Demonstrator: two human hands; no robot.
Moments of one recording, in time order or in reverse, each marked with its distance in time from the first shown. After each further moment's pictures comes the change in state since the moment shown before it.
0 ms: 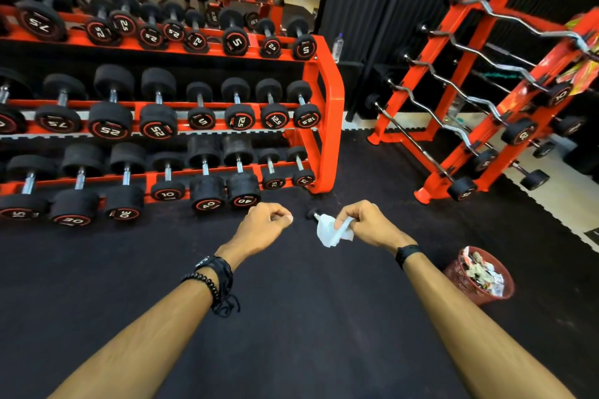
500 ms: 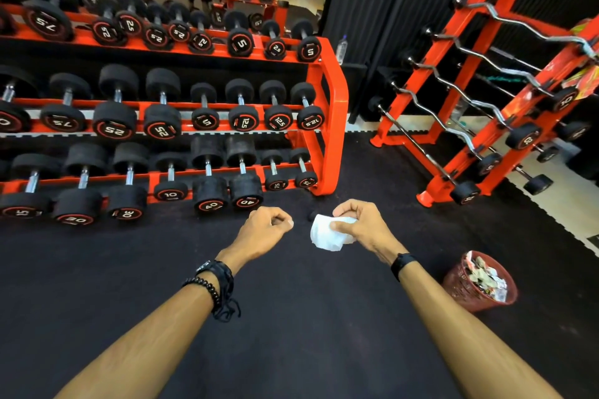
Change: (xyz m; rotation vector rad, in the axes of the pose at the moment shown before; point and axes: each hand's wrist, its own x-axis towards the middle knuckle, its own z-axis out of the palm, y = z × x) left_hand 0.001 -0.010 -0.007 -0.009 -0.007 -0.020; right_hand 0.003 -0.013 0.020 0.412 0.128 0.063
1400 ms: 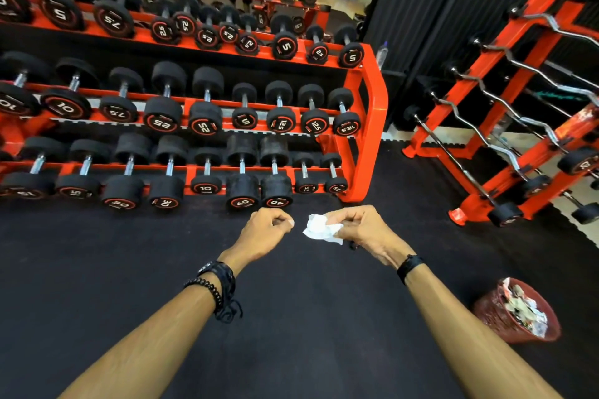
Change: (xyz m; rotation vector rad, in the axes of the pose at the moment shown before) left_hand -0.017 -0.041 -0.070 -0.049 0.117 -0.074; right_hand 0.017 -0.042 0.076 0.177 -0.301 -0.063
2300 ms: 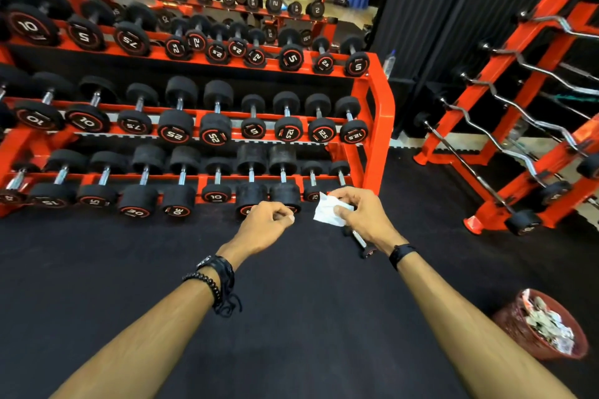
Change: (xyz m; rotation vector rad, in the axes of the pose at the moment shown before) left_hand -0.008 0.031 -0.010 0.080 0.054 0.051; right_hand 0.019 -0.019 -0.009 -0.420 0.215 -0.180
